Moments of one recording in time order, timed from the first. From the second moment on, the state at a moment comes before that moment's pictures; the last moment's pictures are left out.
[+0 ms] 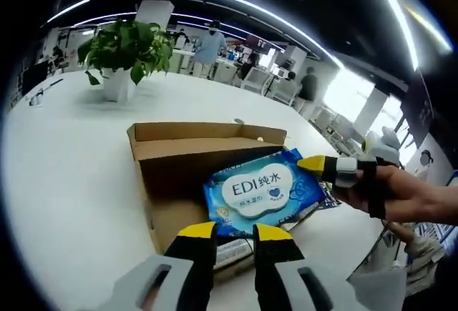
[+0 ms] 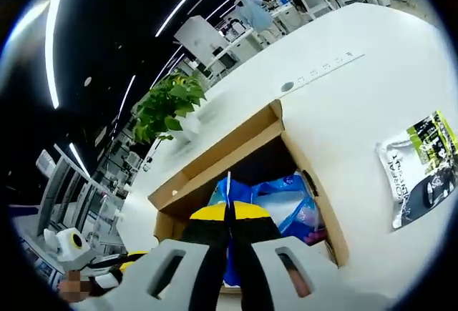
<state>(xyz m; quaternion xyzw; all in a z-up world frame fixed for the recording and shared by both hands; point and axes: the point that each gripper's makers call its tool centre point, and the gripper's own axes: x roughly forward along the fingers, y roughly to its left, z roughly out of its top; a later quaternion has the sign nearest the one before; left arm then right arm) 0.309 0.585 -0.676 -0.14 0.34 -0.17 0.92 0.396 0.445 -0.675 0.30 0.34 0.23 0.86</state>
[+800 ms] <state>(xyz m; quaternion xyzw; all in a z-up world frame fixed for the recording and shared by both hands) 0.359 0.555 -0.732 -0.13 0.44 -0.22 0.86 0.396 0.419 -0.680 0.31 0.34 0.22 0.86</state>
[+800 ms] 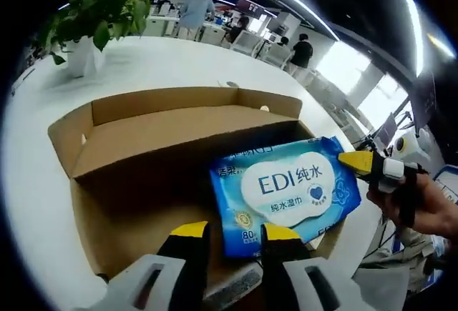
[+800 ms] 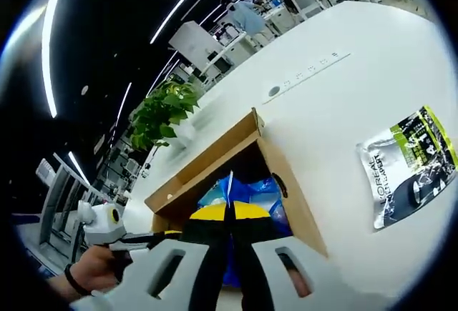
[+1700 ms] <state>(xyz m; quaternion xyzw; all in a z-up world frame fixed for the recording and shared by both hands) 0.360 0.551 -0.701 -0.19 0.42 -0.22 0.86 0.393 0.413 -0.674 0.30 0.33 0.23 0.87</state>
